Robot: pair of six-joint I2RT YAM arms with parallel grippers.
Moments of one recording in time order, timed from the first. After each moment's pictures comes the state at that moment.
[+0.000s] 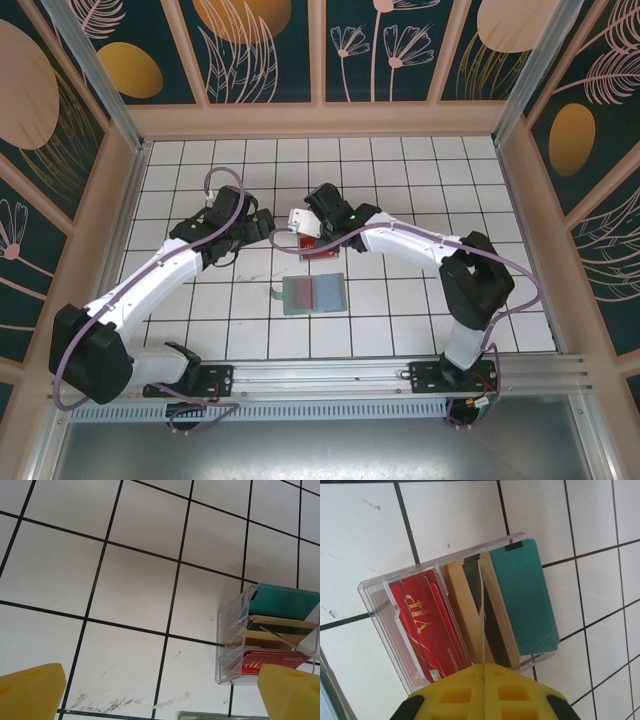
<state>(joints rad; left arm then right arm) -0.50 1.30 1.00 -0.61 -0.21 -0.73 0.83 1.78 1.30 -0.48 0.17 -0.71</state>
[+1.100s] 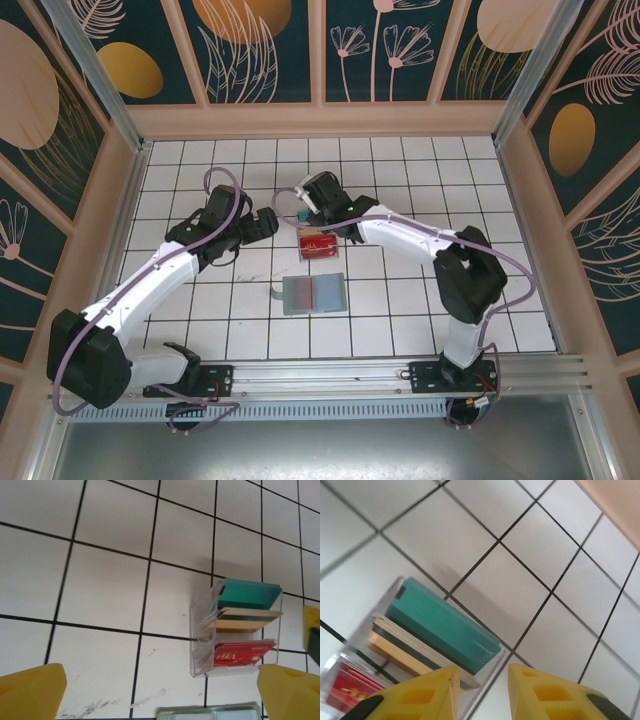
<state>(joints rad) -0.47 1.26 0.94 -0.51 -0.06 -0.71 0.80 1.80 1.36 -0.40 0.31 -0.13</state>
